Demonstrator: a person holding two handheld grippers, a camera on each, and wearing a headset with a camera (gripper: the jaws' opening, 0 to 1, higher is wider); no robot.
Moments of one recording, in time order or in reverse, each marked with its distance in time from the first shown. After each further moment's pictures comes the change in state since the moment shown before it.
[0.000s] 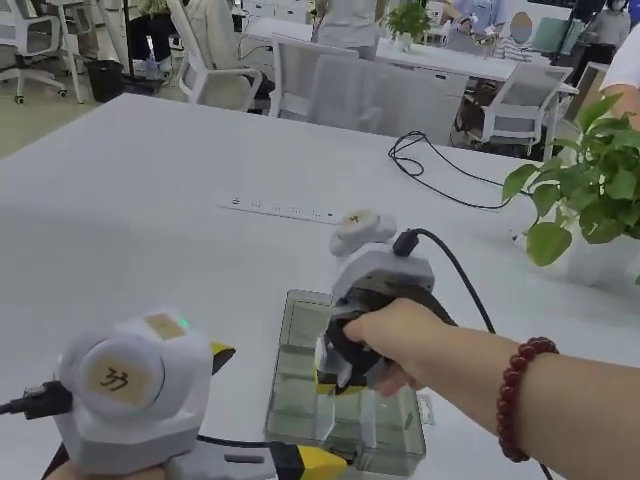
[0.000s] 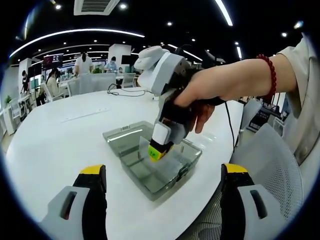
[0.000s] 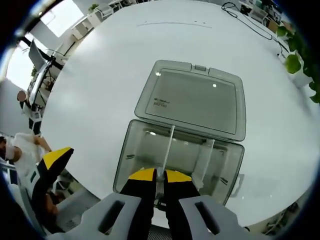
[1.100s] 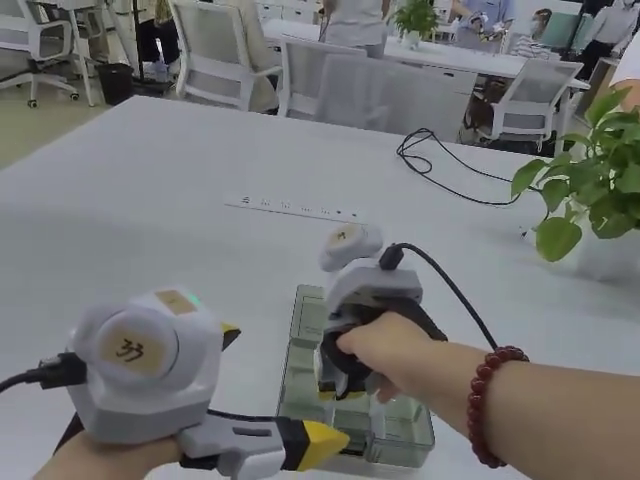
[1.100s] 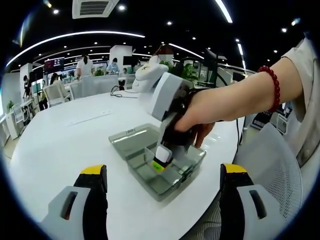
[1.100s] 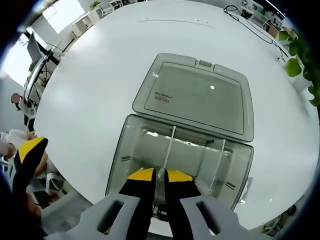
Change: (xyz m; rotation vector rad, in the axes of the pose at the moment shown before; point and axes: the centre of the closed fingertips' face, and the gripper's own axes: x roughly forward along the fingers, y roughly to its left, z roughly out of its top) left arm -0.007 0.005 0.013 0.029 0.005 0.036; right arm 0.016 -0.002 -0.004 -0.025 -0.025 -0.022
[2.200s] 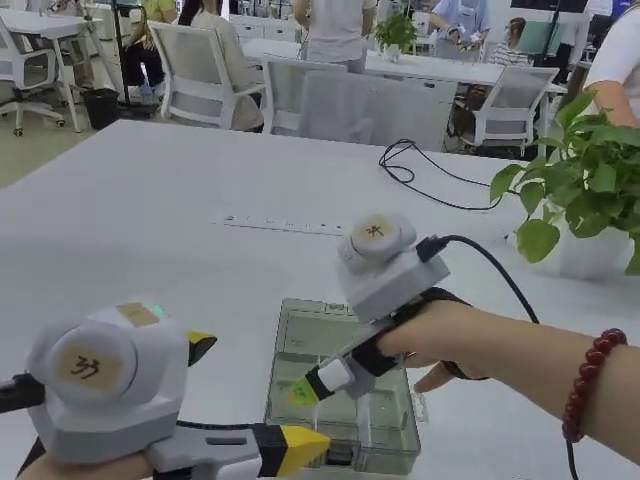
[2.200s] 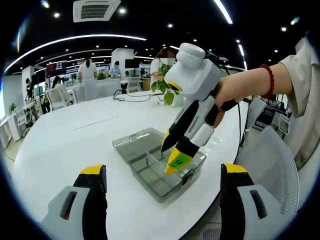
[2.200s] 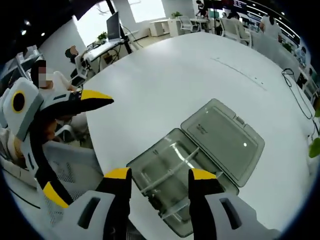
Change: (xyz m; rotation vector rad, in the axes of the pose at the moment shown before) left arm -0.008 -0.002 0.011 0.013 -0.022 0.024; right arm -0.060 0.021 0.004 -0.582 -0.212 0.315
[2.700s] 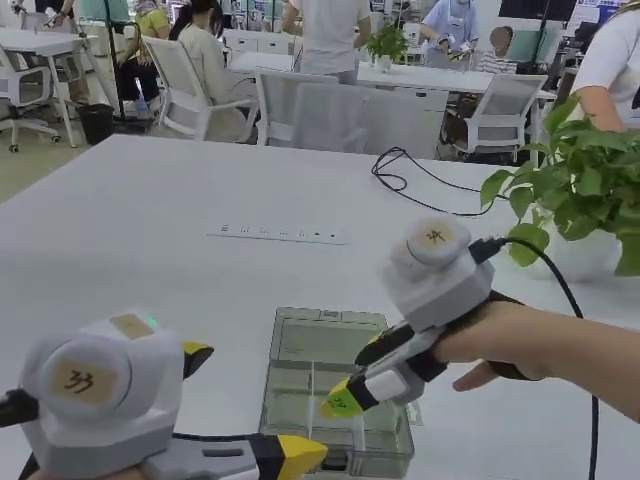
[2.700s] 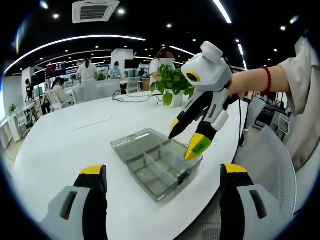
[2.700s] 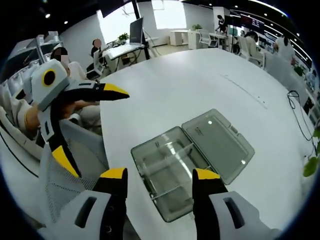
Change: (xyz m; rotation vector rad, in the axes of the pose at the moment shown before) left arm -0.004 -0.007 0.000 0.001 -0.002 0.002; right arm -0.038 -0.007 -0.017 -0.141 -0.064 0.041
